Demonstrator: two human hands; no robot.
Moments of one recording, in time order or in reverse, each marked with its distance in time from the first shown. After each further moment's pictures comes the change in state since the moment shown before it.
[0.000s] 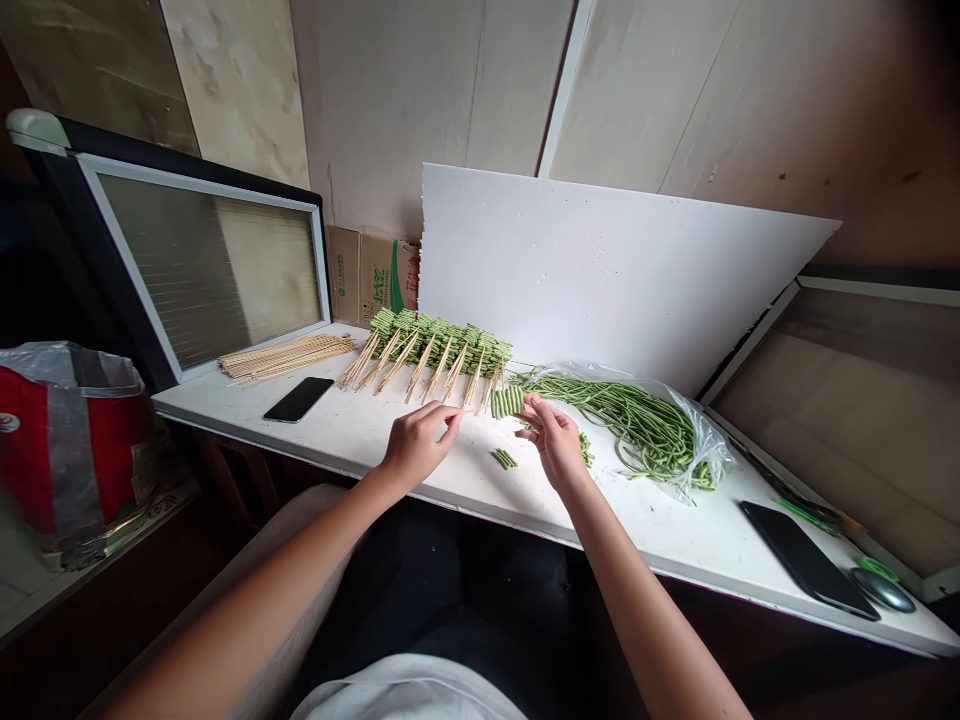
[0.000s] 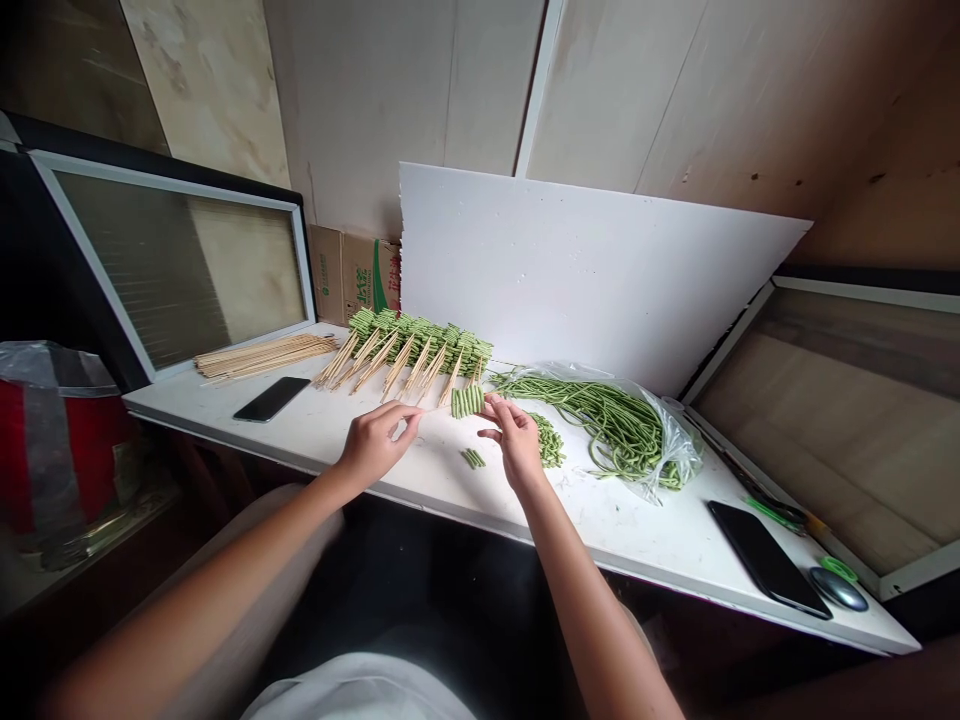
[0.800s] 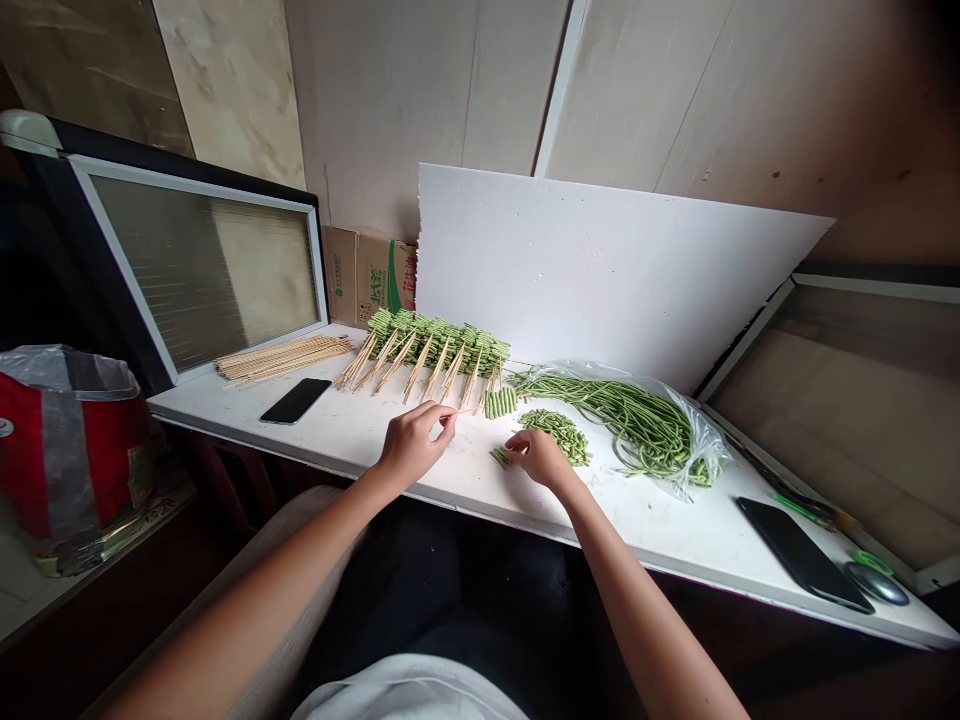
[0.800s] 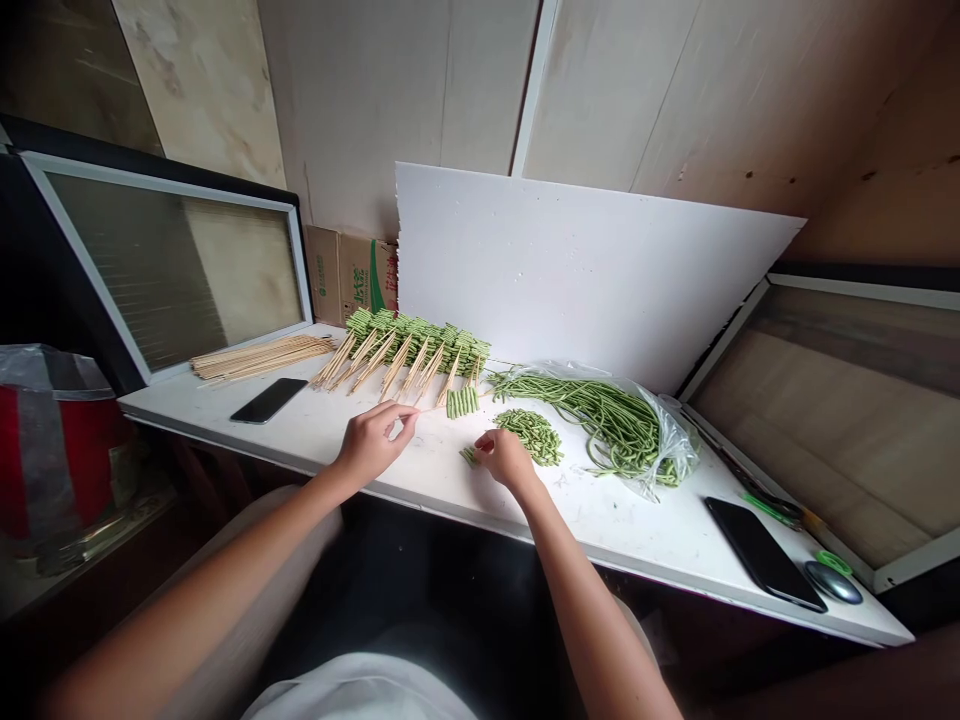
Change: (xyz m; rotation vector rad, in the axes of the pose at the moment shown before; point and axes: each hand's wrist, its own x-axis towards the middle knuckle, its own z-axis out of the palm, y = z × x) left_hand -0.003 -0.006 0.003 0.000 -0.021 -0.031; right_hand 0.011 0.039 -0.031 -0.924 -0.167 -0.083
